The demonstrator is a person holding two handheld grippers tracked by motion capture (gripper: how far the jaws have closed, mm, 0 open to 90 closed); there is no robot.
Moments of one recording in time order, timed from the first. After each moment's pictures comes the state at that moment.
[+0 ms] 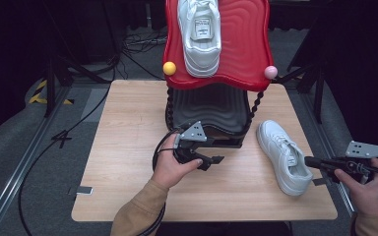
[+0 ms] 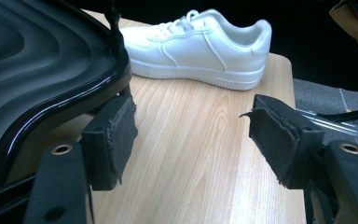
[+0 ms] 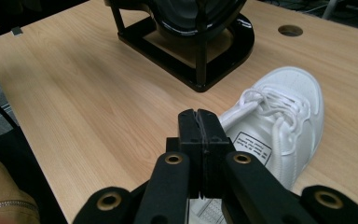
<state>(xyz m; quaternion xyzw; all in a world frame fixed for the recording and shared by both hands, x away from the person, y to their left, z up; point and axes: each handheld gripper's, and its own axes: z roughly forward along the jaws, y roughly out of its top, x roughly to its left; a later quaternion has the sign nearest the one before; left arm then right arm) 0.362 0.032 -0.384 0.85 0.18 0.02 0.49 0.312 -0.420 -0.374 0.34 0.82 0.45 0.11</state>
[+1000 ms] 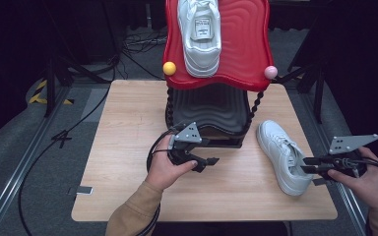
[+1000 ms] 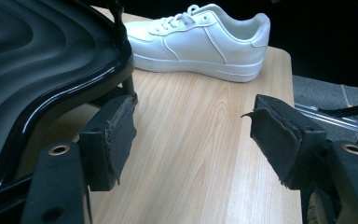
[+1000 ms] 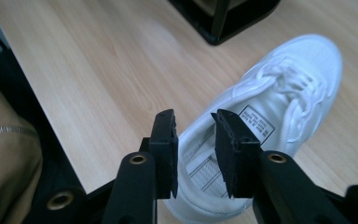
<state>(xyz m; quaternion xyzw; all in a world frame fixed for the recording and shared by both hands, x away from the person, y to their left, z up) 0.356 0.044 -0.380 0.86 0.18 0.02 0.48 0.326 -0.396 -0.353 0.28 0.91 0.30 0.07</state>
